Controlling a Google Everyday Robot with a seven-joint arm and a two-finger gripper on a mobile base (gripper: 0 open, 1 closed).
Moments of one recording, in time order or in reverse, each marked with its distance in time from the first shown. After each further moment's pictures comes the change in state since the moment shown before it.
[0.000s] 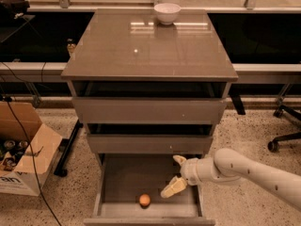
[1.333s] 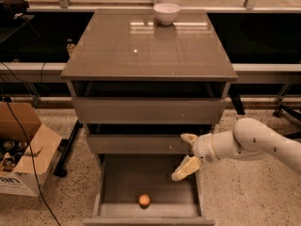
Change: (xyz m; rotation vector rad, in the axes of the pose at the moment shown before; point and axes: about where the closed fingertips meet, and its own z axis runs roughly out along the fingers) arm -0.103 0.018 -0.106 -0.024 0.006 -0.068
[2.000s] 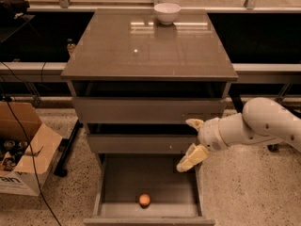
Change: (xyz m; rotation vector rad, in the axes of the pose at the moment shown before) arm -0.058 0.012 -0.055 0.070 0.093 -0.106
